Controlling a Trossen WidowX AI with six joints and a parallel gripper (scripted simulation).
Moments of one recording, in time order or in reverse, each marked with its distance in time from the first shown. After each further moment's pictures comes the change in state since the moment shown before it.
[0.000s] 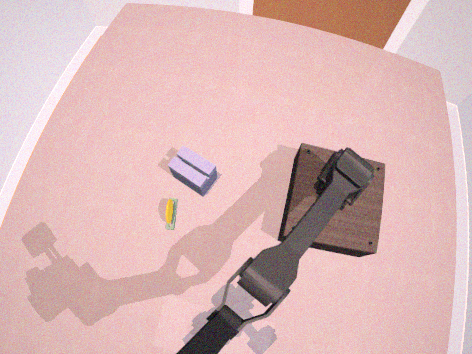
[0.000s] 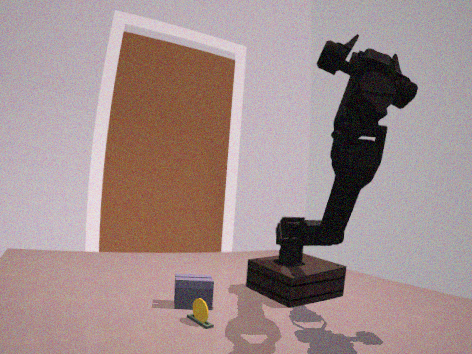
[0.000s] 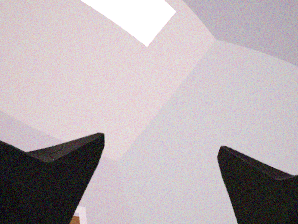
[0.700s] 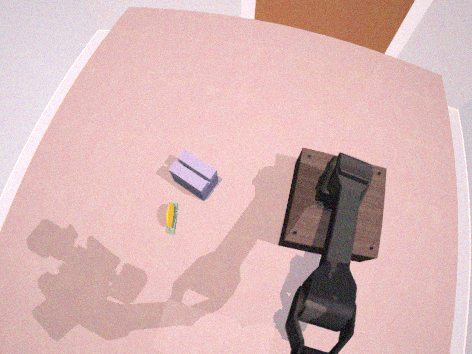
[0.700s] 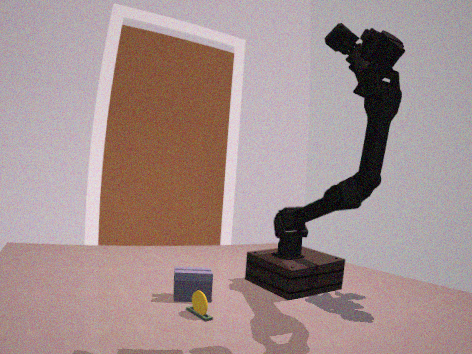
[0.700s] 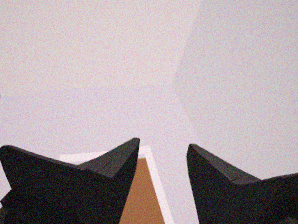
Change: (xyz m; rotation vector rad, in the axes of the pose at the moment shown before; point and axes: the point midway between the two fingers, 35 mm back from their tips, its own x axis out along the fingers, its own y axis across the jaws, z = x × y) arm 0.154 0.011 -0.170 0.381 0.518 0.197
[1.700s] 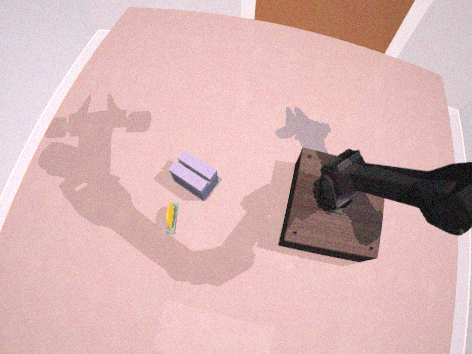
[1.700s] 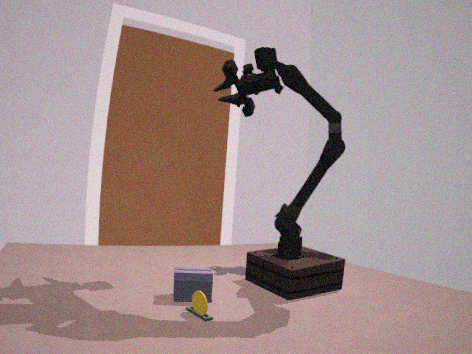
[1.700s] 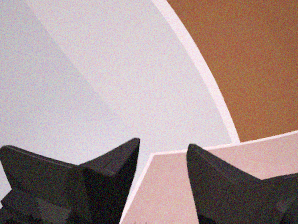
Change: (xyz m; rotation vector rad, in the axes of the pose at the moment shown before) arm 0.085 0.171 -0.379 0.537 1.438 0.369
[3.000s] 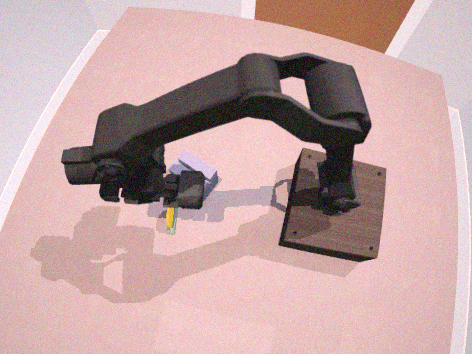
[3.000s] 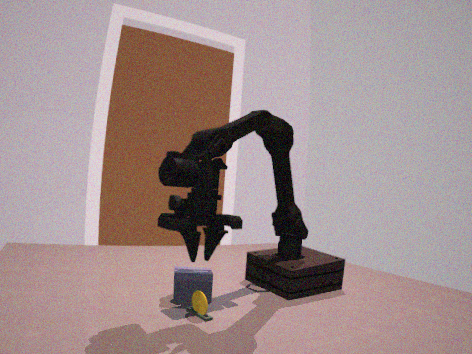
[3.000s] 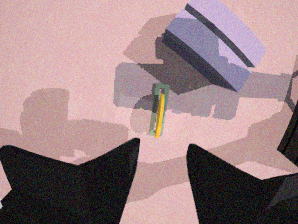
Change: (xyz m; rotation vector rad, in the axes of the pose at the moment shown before) arm -0.050 -0.071 -0.529 -0.270 1.182 -0.697
